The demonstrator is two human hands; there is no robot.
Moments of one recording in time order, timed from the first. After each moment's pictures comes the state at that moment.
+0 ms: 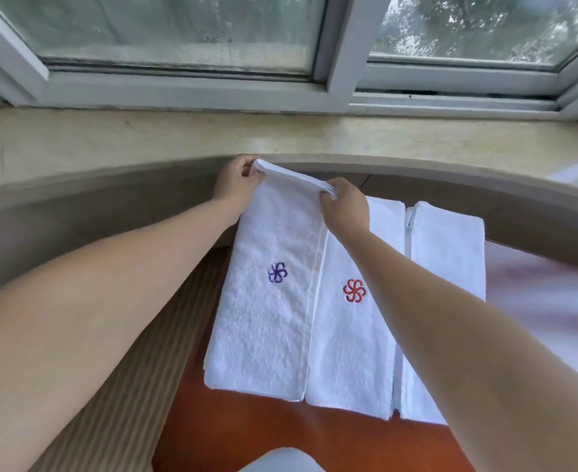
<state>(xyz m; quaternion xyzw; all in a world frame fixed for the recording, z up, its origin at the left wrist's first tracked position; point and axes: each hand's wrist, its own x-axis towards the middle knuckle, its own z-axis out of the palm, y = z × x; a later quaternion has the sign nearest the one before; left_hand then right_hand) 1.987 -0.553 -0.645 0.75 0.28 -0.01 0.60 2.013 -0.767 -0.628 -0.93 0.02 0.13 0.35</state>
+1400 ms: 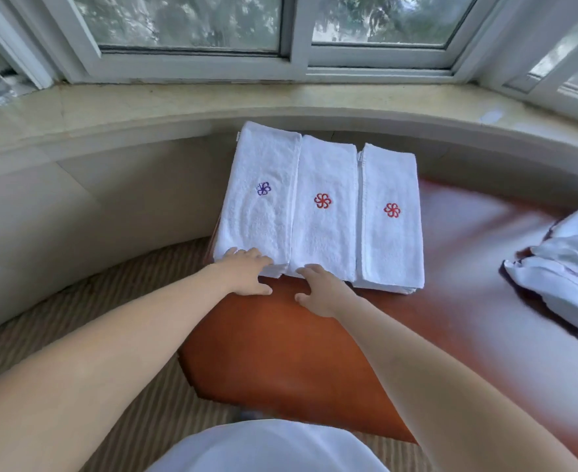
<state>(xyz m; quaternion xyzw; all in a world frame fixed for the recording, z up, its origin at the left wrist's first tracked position) 1.641 -0.667 -0.604 0.93 -0.10 -0.35 0.05 1.648 -0.893 -0.614 -0.91 -0.18 0.35 0.12</state>
